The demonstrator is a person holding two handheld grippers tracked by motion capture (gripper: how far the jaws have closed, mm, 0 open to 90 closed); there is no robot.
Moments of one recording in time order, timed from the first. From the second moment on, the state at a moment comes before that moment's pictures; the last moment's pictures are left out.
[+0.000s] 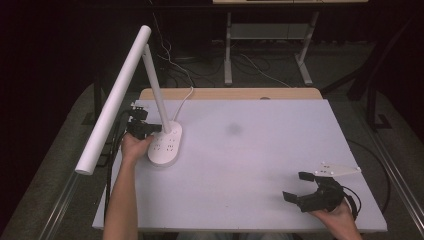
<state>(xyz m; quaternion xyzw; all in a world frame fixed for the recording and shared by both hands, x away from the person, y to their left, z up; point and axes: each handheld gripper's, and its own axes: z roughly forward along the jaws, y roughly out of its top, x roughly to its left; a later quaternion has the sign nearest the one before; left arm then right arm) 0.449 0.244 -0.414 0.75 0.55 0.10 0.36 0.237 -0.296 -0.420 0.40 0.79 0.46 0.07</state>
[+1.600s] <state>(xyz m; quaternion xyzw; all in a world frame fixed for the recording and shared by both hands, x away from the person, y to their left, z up) 0.428 0.248 -0.402 0.71 0.57 0.13 0.39 0.237 -0.297 -0.420 0.40 0.79 0.46 0.07</state>
